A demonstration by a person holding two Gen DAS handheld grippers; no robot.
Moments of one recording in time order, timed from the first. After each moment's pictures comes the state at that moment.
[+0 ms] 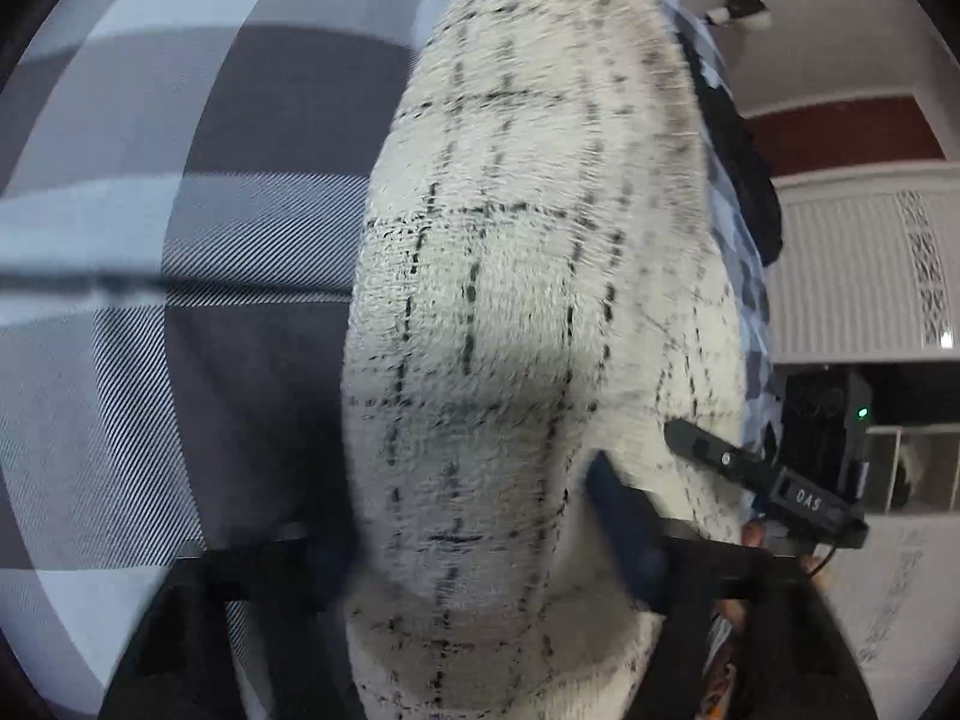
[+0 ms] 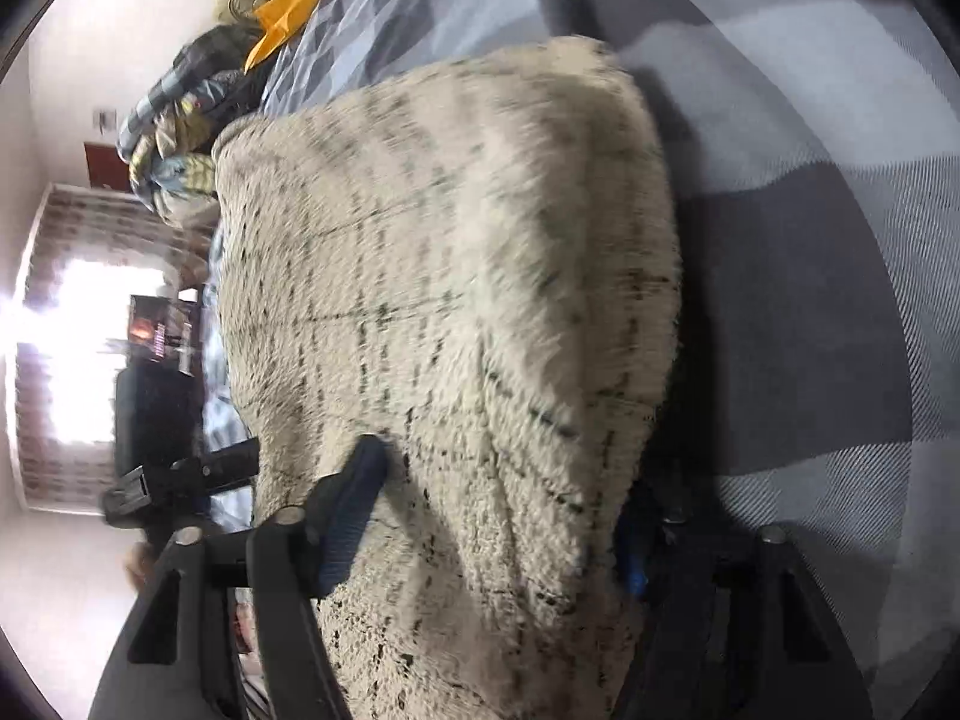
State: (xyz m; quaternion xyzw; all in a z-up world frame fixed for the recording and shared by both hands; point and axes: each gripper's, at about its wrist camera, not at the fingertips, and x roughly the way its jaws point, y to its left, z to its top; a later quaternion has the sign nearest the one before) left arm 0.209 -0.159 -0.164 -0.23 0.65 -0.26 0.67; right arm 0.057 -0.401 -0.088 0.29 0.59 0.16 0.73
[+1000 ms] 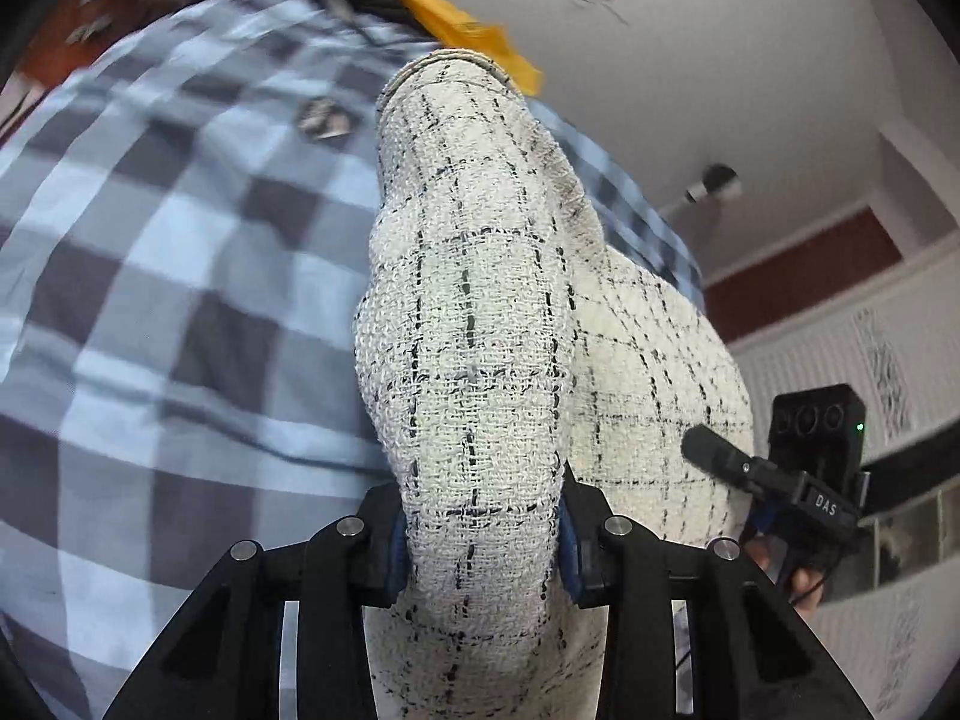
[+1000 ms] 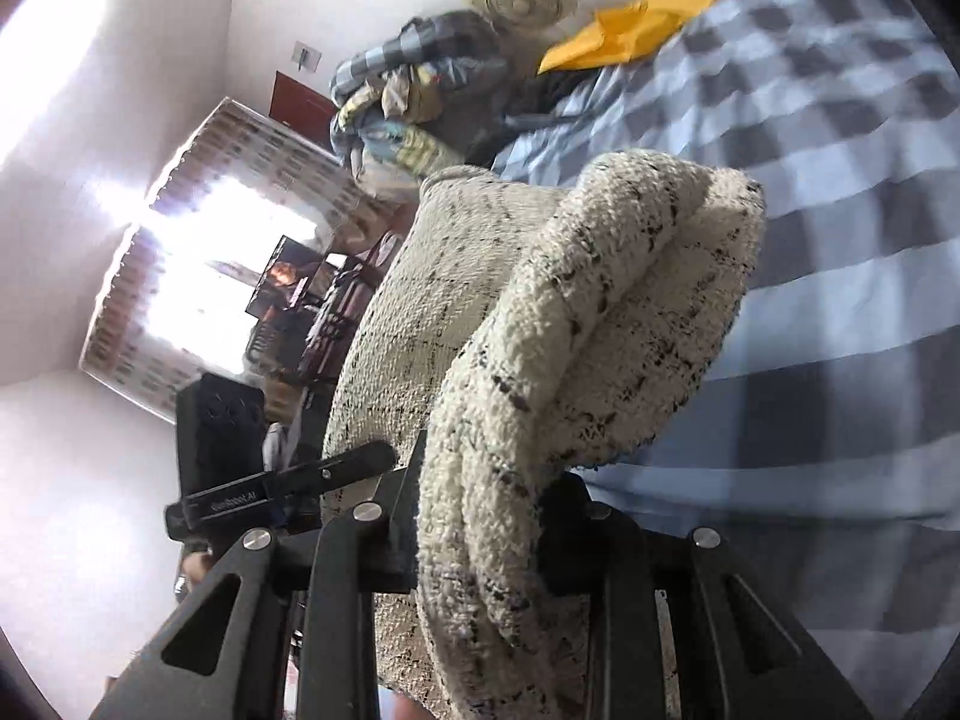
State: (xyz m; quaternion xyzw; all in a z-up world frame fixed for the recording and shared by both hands) left arm 0.208 0.138 -0.025 -0.30 0.50 -0.19 0.79; right arm 0.114 -0.162 0.031 0.27 0.48 0.35 0.75
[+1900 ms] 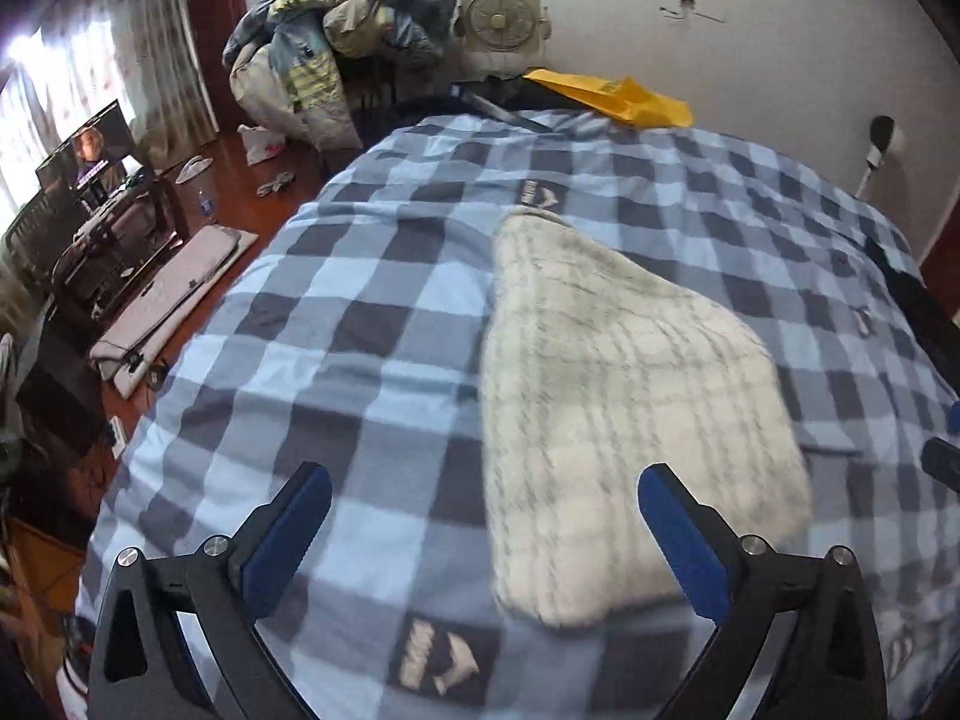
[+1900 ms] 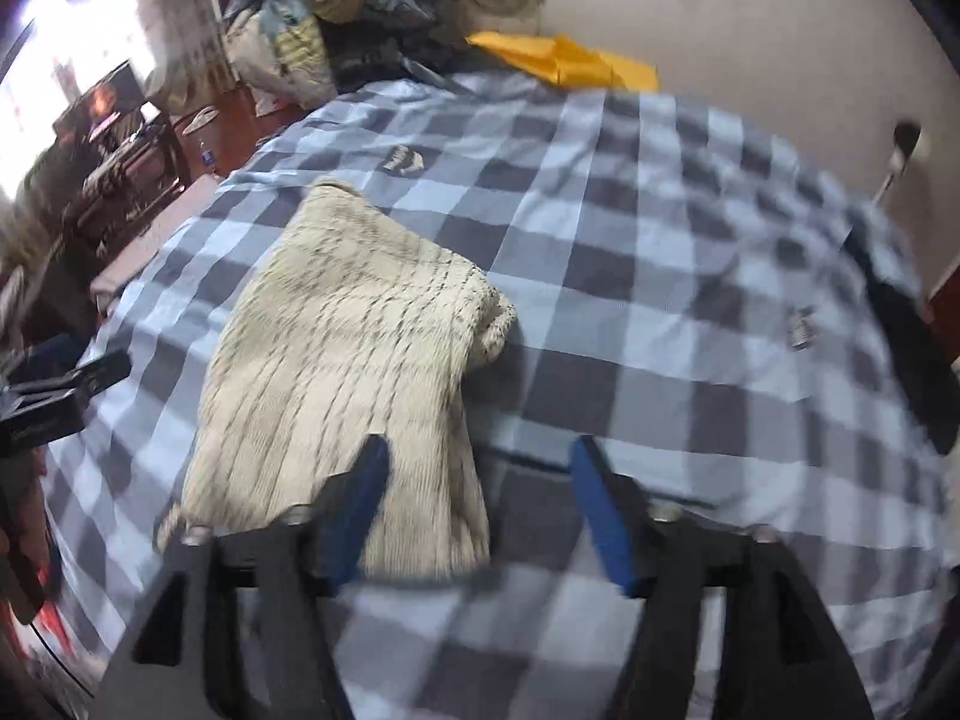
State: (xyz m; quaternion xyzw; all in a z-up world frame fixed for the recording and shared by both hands) left arm 0.088 0.113 0.020 -0.05 0.46 0.08 0.88; right arm 0.019 -0.138 0.084 -0.11 0.47 0.13 0.87
